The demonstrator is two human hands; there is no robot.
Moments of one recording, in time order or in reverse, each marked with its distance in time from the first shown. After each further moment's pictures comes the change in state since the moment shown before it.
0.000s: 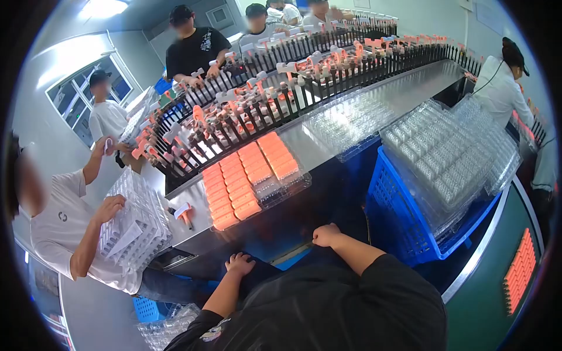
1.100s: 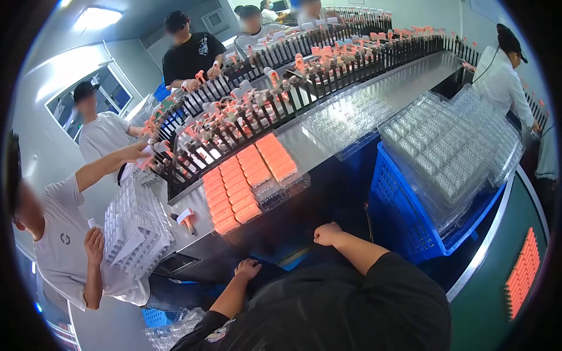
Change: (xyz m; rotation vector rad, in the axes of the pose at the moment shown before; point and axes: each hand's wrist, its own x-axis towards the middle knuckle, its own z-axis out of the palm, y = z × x) left_hand 0.011 -0.004 0.022 -0.085 -0.071 0.007; right_hand 0.013 0.009 0.012 0.034 0.083 -0.072
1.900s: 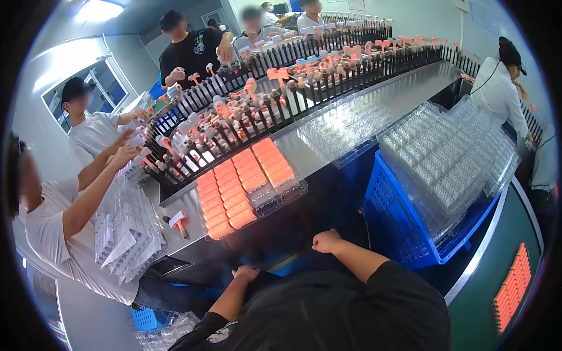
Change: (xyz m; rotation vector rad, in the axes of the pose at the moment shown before) left_hand 0.016 0.030 0.003 0.078 -0.136 -0.048; right_hand -0.015 0.005 -0.010 -0.020 -0.036 0.045
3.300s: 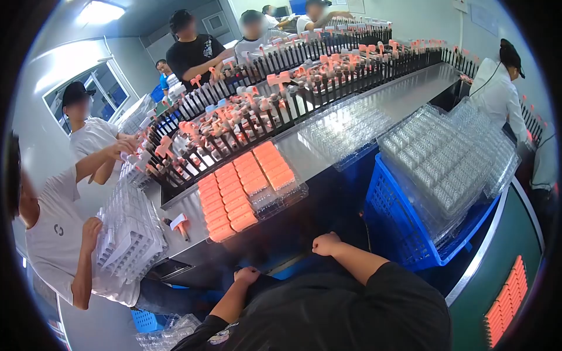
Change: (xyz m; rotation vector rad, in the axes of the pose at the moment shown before) left_hand 0.008 -0.012 0.013 -0.075 0.158 0.088; right_hand 0.002 -0.001 0.001 0.003 0.008 -0.010
